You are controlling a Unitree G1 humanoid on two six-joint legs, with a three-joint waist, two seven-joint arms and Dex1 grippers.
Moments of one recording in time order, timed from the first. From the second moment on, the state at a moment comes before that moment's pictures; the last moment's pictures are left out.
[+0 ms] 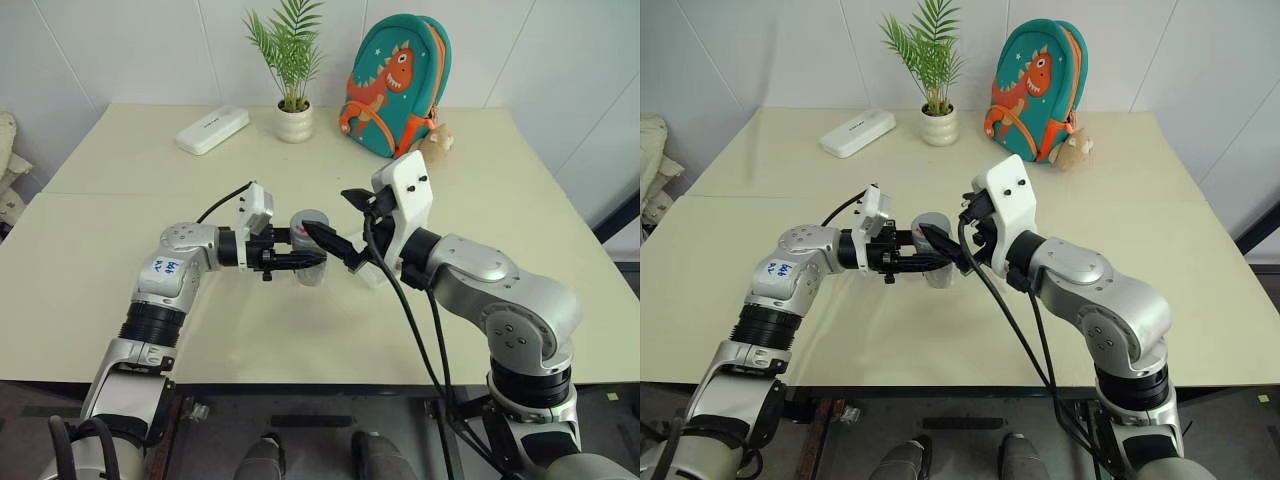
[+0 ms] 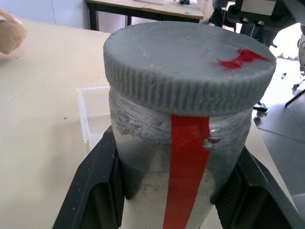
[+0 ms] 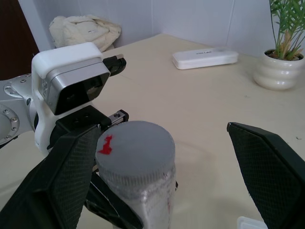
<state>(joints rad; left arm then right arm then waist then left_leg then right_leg) -0.84 0.48 -0.10 0.36 -0.38 0.32 -1.19 -0.73 -0.29 0.07 -0.58 0.62 1.06 0.14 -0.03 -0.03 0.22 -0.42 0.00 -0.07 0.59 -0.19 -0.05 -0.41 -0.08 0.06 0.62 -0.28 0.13</state>
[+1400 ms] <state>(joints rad) -0.85 0.45 -0.08 0.32 -0.36 0.32 -1.16 -0.66 -0.21 0.15 -0.51 0.44 0.89 0.28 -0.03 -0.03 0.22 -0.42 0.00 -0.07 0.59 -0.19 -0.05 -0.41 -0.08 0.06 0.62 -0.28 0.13</state>
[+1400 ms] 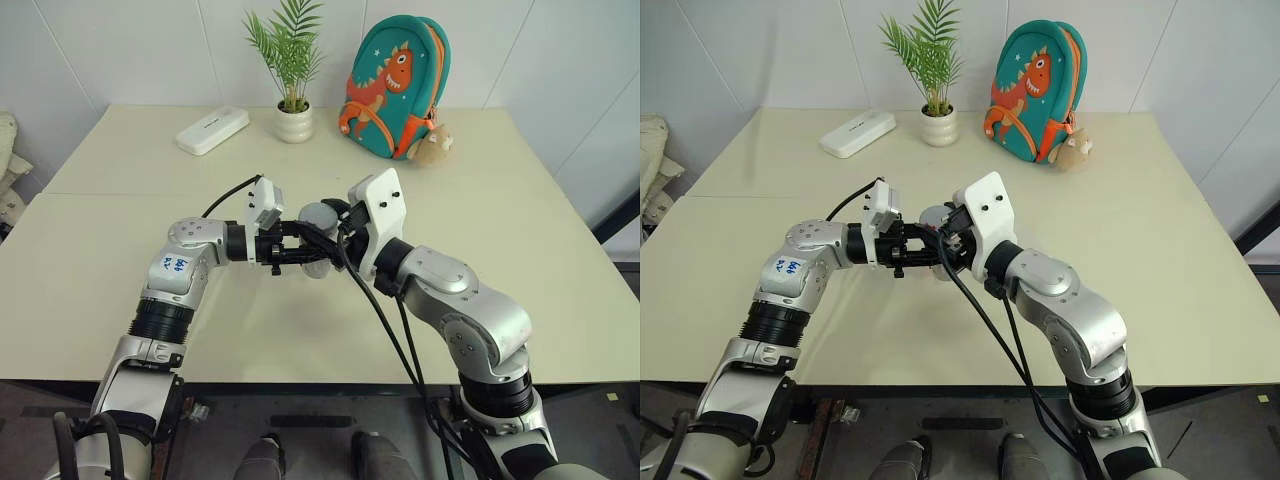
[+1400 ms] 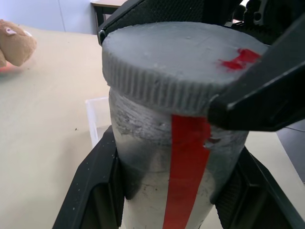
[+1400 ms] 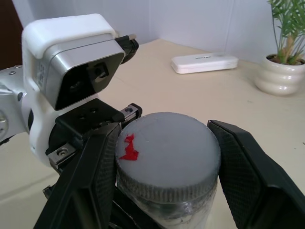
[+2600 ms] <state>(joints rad) -0.87 0.49 -0.10 0.39 -0.36 0.23 -1.35 -0.78 -0.45 0.10 -0.30 0.58 0.78 0.86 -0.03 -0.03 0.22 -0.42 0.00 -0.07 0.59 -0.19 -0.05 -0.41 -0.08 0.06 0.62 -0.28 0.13</state>
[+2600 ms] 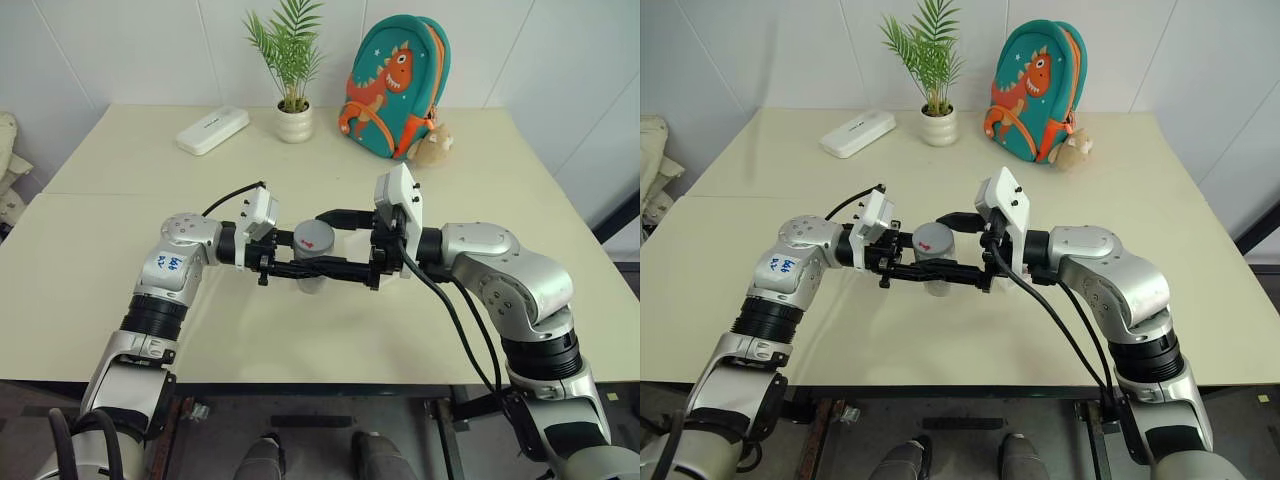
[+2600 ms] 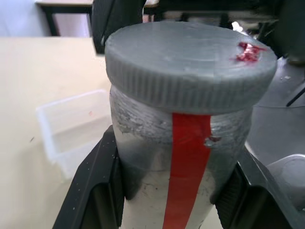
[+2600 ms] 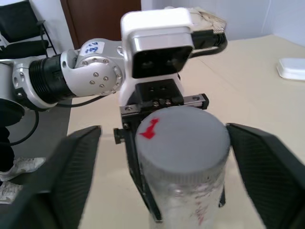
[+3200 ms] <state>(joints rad) -0.87 0.48 -0.08 0.40 -0.36 0.18 -1.40 -0.82 -0.39 0.12 -0.24 0.55 0.70 0.84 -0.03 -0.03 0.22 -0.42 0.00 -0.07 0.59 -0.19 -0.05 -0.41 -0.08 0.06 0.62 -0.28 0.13</state>
